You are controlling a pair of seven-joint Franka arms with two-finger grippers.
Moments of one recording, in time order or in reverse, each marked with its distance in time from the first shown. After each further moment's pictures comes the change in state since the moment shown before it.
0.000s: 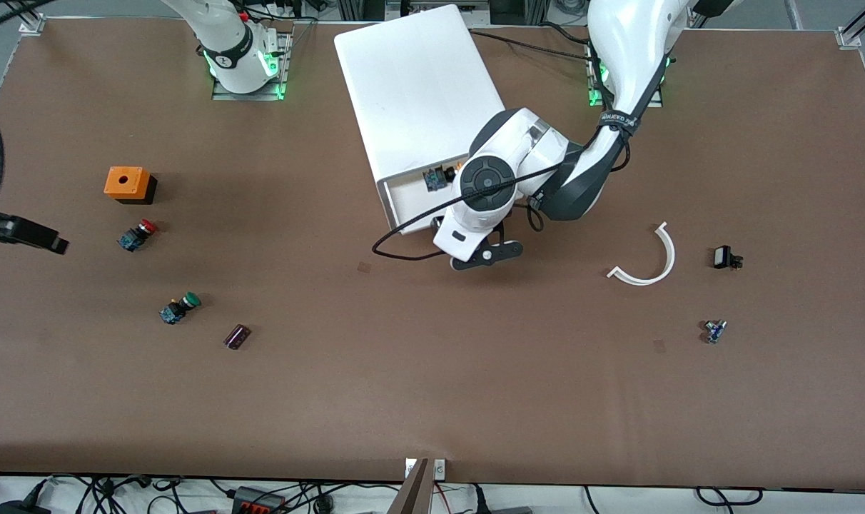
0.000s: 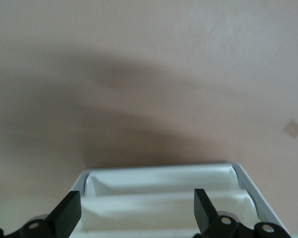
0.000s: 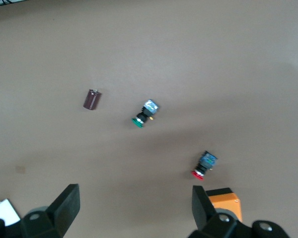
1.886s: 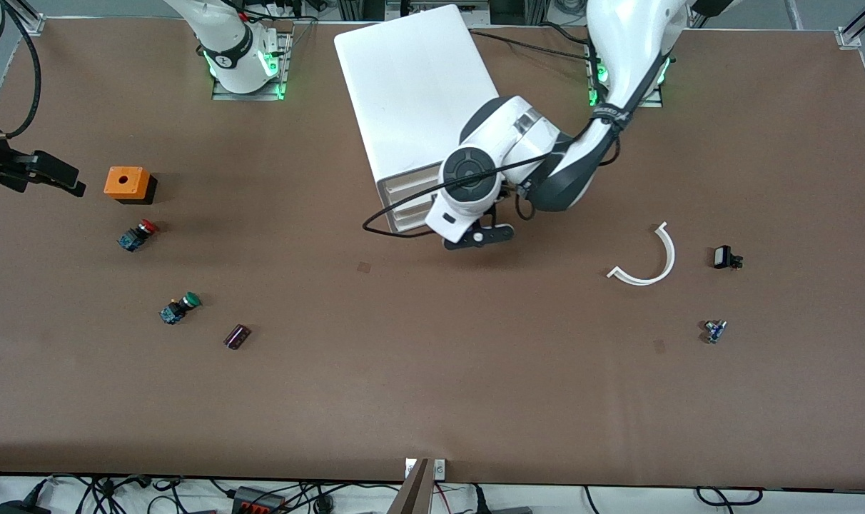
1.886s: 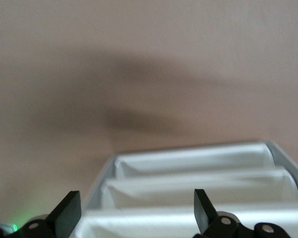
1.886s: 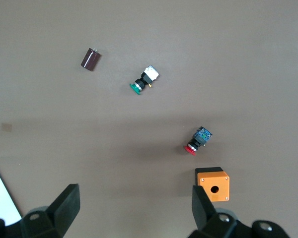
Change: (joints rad) left arm 0.076 -0.028 -0.091 -0.010 0.131 -0.101 0.033; right arm -0.088 -0.269 0.141 -0.368 -0.066 0.086 -0.055
